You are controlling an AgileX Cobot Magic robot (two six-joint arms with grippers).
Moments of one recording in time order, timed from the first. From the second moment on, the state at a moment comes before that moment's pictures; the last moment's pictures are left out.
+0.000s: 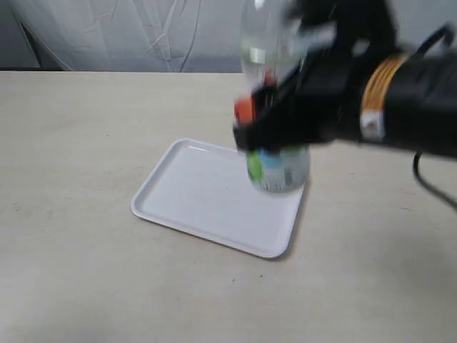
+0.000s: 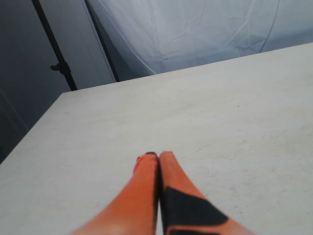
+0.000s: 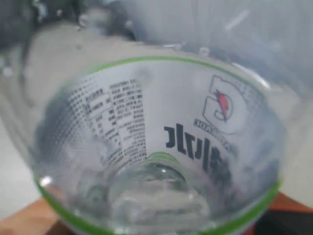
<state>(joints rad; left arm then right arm) 0.04 0.06 0.00 0.24 0.22 -0.04 0.92 1.21 -0.82 -0.56 0.24 0.65</state>
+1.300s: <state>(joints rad) 0.04 0.06 0.00 0.24 0.22 -0.04 0.89 1.22 -0.78 -1.11 0.08 1.05</state>
